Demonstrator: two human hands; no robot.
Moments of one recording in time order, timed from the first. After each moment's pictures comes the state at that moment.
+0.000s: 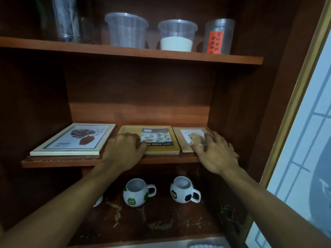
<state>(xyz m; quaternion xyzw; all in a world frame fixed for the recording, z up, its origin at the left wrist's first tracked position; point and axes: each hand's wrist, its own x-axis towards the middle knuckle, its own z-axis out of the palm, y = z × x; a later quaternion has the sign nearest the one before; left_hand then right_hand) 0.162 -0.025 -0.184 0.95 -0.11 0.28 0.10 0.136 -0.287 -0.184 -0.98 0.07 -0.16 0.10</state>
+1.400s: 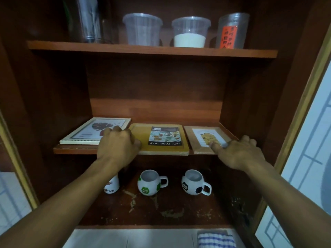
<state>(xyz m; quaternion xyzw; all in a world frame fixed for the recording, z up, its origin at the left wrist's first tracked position) 0.120 0.009 -0.180 0.95 0.03 0.28 0.10 0.095 -0.288 -0.160 -0.98 0.16 -0.05 0.05</state>
